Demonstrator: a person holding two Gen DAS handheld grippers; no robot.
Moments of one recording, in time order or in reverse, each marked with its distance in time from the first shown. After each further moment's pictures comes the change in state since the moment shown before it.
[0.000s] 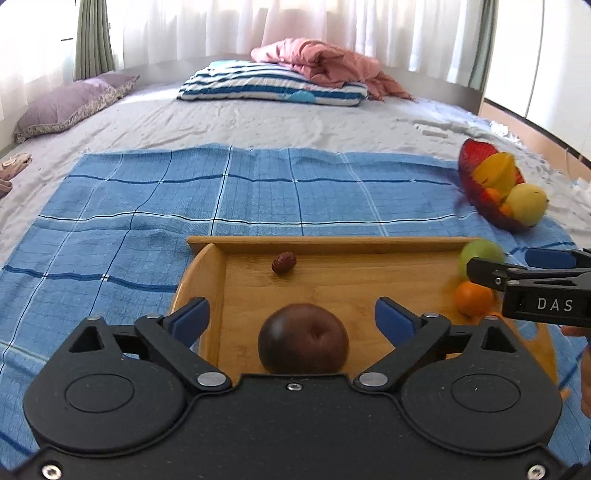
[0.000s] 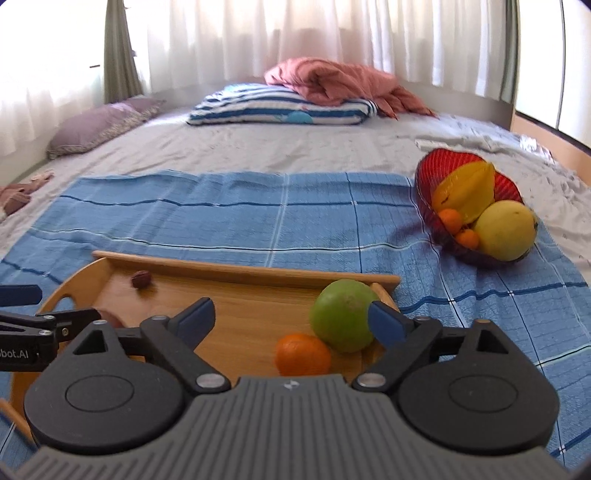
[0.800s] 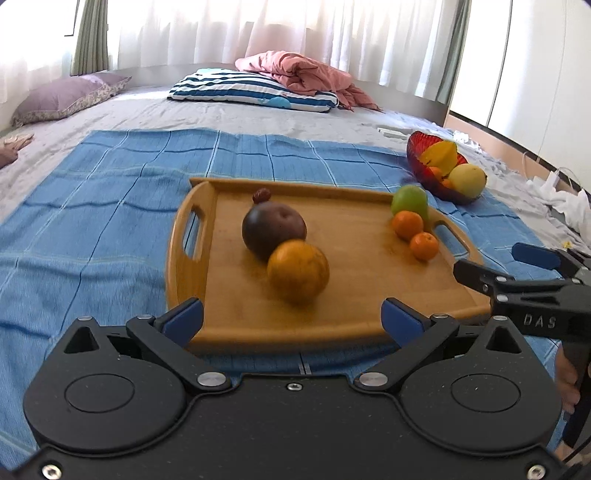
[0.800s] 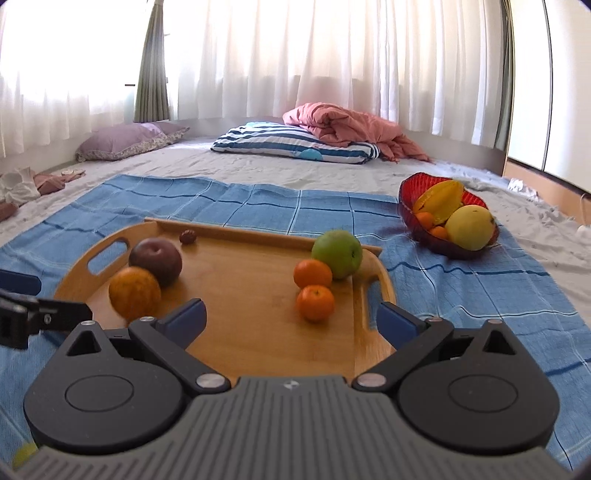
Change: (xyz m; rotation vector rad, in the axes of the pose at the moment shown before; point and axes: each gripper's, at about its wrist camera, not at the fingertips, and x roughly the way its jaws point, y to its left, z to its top) left arm -0.101 0.001 -0.108 -0.025 -0.053 -0.099; right arm -0.103 0.016 -0.102 -0.089 -0.171 -0.015
